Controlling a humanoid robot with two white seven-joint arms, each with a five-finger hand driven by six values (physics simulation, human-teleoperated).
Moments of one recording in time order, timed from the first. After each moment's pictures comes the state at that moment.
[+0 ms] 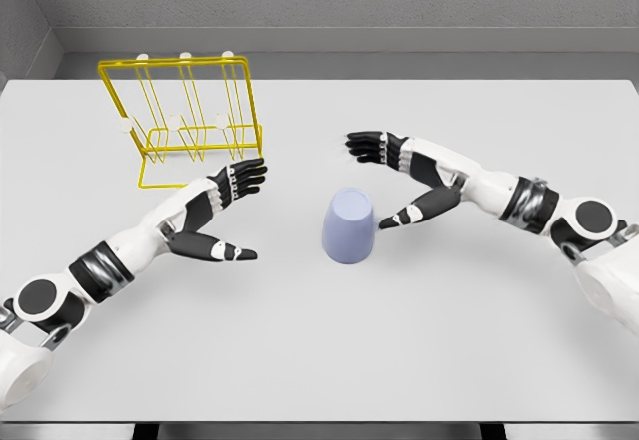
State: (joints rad) left arm -0.21 0.66 -0.60 -1.61 0.65 -0.21 -0.31; right arm -0.56 -0.63 0.76 -1.32 -0.69 -0.31 0.61
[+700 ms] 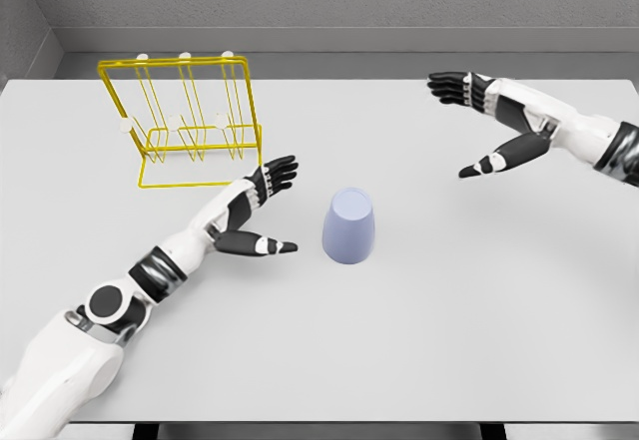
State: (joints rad) left arm -0.24 0.40 -0.58 -1.39 0.51 -0.31 -0.31; right arm -0.68 -0.83 0.73 -1.31 -0.69 -0.32 0.61
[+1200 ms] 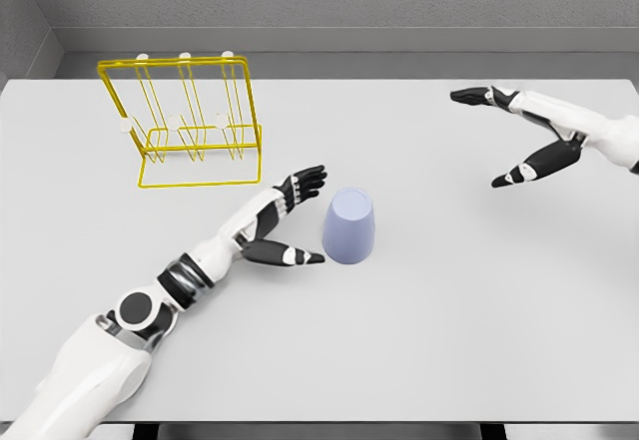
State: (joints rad) left arm -0.24 0.33 -0.61 -1.38 0.44 -0.33 -0.31; right arm -0.67 -0.90 0.72 -1.29 -0.45 -0.55 0.61
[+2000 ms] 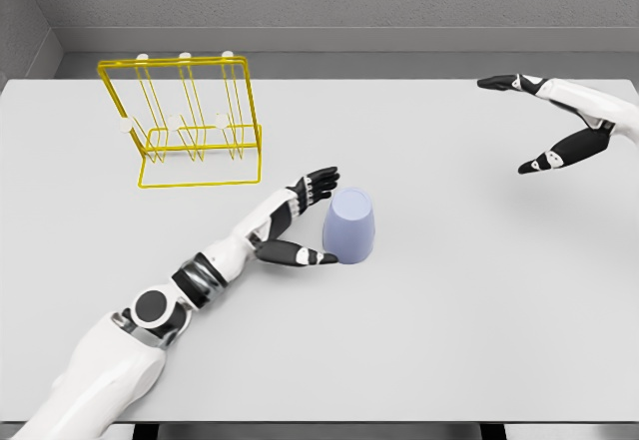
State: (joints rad) left arm -0.25 0.28 -0.62 -1.34 0.43 -0.33 -0.31; right arm -0.71 -0.91 0.71 -1.19 -0.41 -0.61 0.61
